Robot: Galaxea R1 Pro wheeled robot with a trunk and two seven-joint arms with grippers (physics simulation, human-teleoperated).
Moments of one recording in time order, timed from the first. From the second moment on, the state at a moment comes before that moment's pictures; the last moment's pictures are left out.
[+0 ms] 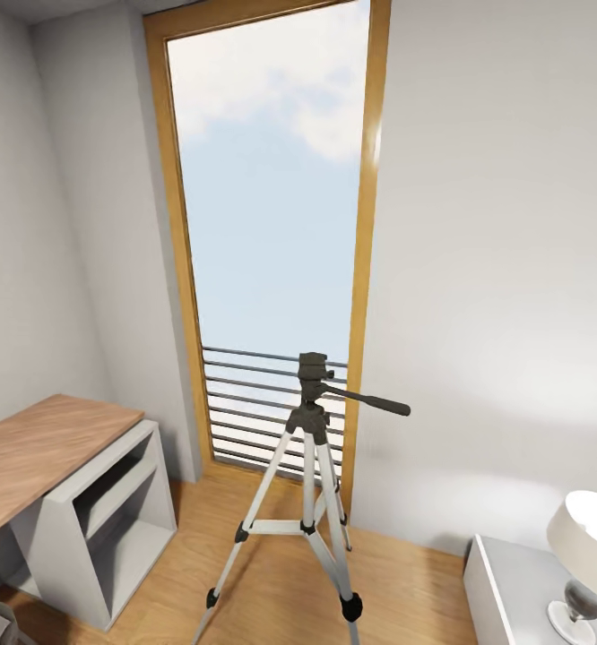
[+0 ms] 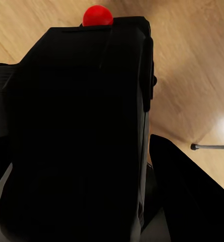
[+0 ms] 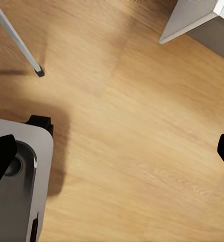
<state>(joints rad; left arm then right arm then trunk) -0.23 -0.01 -0.54 0.00 1.25 0.00 0.04 -0.25 -0.21 0.02 0.03 0.19 -0.07 0.08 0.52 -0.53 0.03</state>
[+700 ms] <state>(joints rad) -0.20 -0.01 -0.58 0.00 1.22 0.00 0.05 -0.24 -0.16 0.02 0.03 0.17 -0.07 0.08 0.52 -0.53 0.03</state>
